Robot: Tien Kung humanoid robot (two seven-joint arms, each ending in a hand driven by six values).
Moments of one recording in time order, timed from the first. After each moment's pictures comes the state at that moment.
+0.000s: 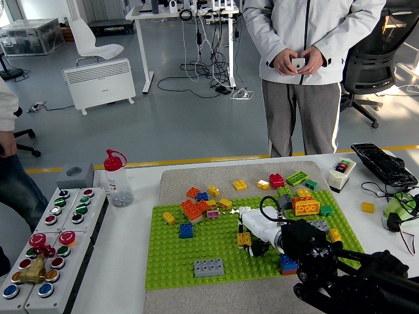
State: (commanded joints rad) left arm -0.17 0.09 -1.11 -0.18 1.35 0.01 0.31; right arm 0.97 -0.16 0.35 0.92 -1.83 0.02 -0.31
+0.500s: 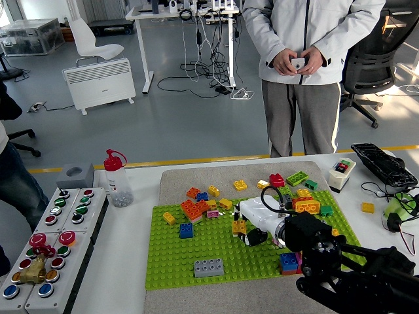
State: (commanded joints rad) left arm -0.16 0.09 -1.11 -0.18 1.35 0.01 0.31; right arm 0.95 -0.21 0.44 1.05 -1.87 -0.01 -0.31
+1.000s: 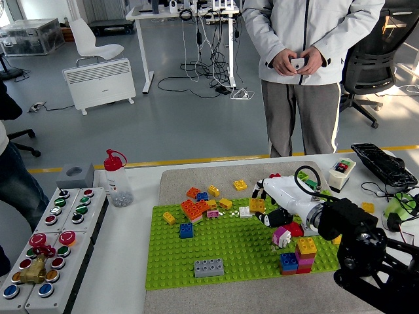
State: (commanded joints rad) left arm -0.16 0.09 -1.11 -0.18 1.35 0.01 0.31; right arm 0.83 -0.45 0.62 1.37 -1.85 0.00 -0.35
